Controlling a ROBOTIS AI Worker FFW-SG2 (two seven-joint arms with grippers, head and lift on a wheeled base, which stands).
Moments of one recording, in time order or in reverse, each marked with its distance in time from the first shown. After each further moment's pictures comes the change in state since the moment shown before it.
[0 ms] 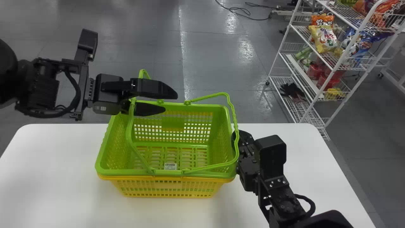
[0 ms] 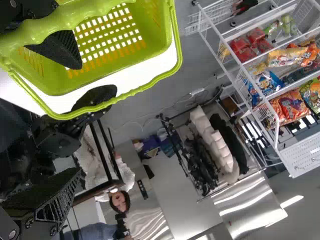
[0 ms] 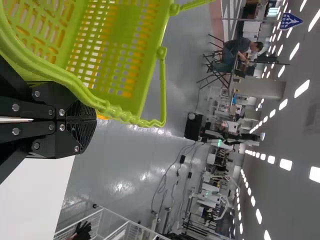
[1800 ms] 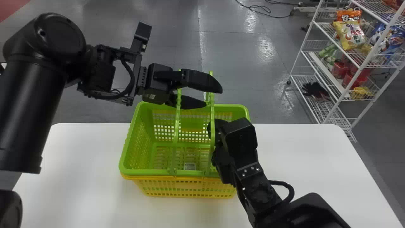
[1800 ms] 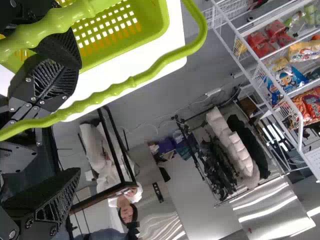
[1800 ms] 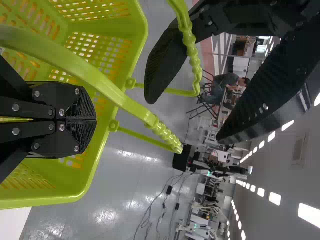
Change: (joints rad) left arm -0.148 -0.085 -0.109 0.156 -0.062 0.000 0.002; right arm -0.112 0.032 0.246 -0.047 0.076 0.182 -0.038
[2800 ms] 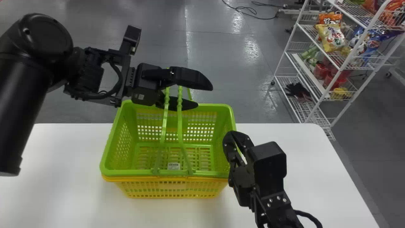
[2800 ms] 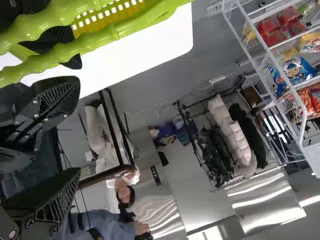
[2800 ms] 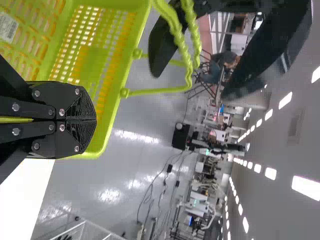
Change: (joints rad) left arm -0.030 -0.023 0.012 0.106 0.061 0.000 -0.022; right arm 0.266 -0.034 -0.140 -0.189 0.019 -0.091 -0.010
